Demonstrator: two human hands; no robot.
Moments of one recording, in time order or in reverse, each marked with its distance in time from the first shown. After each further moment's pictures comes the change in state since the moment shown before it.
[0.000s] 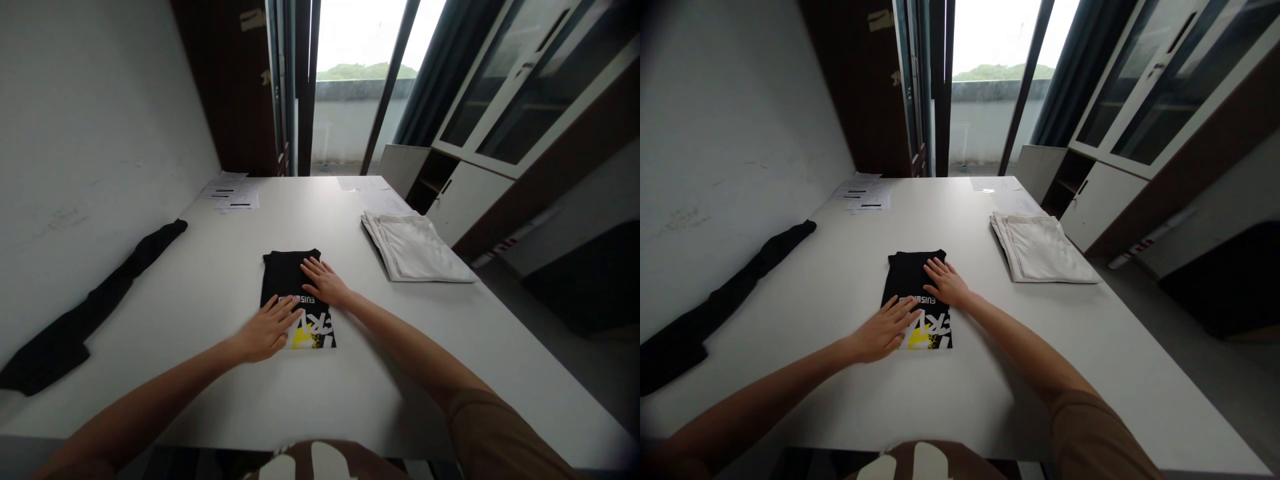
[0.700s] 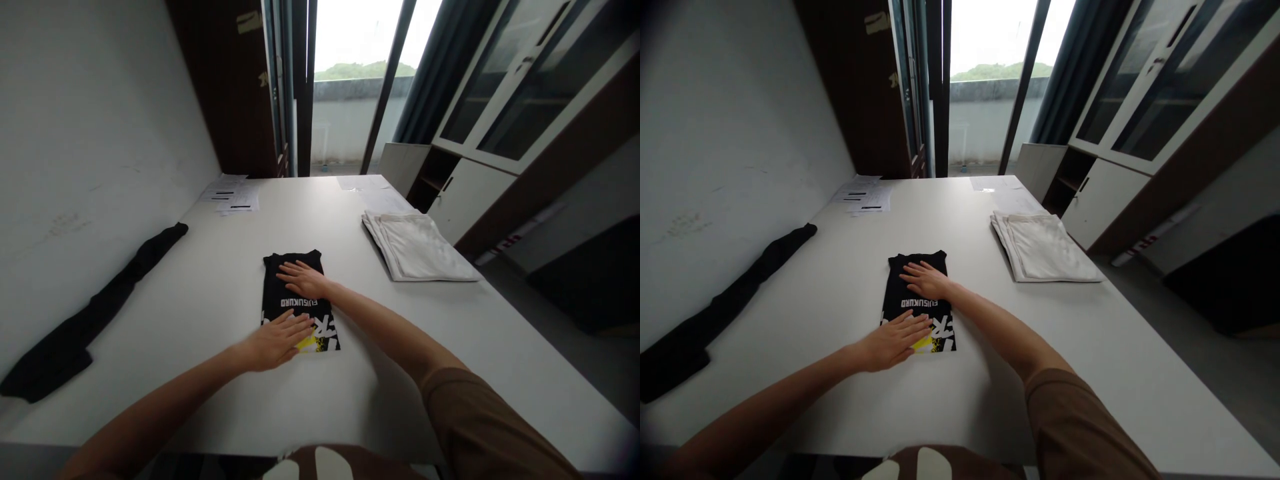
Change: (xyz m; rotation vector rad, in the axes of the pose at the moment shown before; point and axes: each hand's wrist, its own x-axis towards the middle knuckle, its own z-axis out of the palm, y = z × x) left_hand 0.009 0.013 -0.001 -0.119 -0.099 0.226; right_hand 0.064 -0.006 0.005 0.023 -0.062 -0.259
